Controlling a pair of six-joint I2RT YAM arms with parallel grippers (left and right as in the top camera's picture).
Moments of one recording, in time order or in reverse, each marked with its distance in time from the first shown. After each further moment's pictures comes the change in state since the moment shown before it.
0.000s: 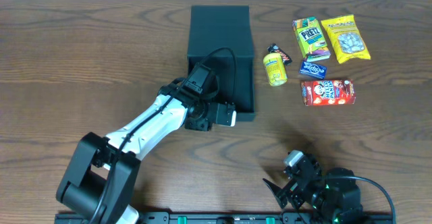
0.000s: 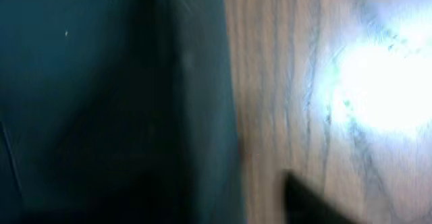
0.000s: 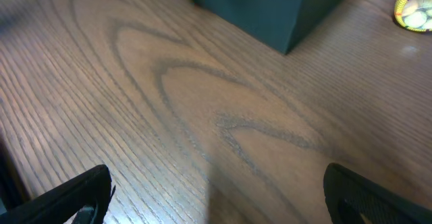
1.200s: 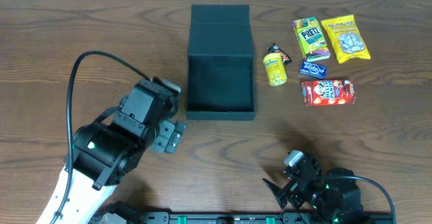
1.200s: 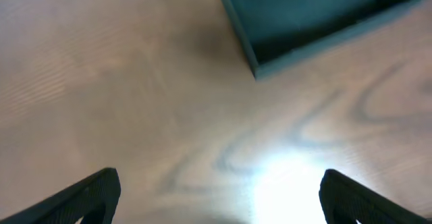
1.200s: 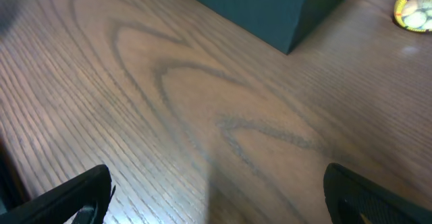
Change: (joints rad) left arm 0.000 -0.637 0.198 -0.659 -0.351 -1.208; right arm 0.000 0.000 0.000 0.000 0.000 0.000
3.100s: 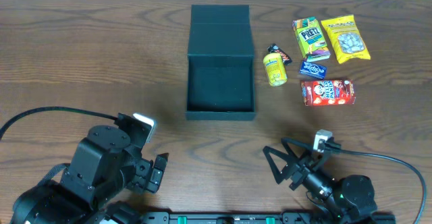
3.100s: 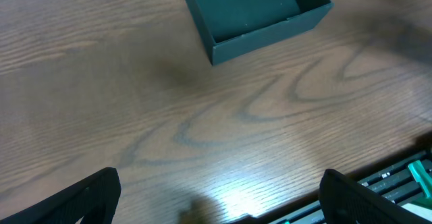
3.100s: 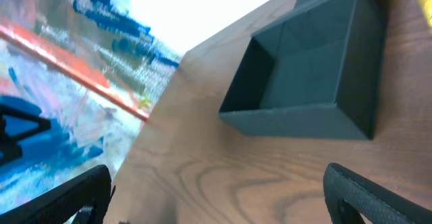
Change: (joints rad) left arm 0.000 -0.296 0.000 -0.135 0.142 -0.079; right arm 0.000 0.000 -0.003 0.498 -0.055 0.983
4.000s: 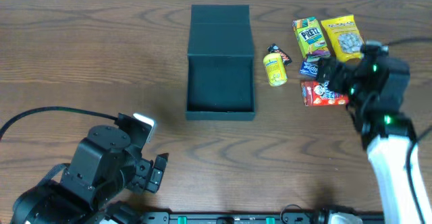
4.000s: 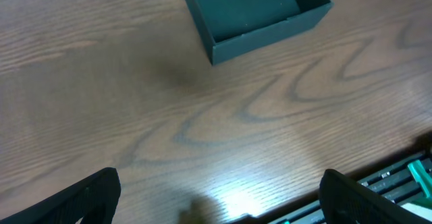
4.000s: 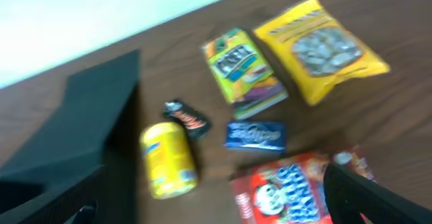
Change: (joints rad) left arm 0.000 0.000 0.000 0.001 0.000 0.000; right arm -0.461 1.235 0.730 0.042 0.290 -0.506
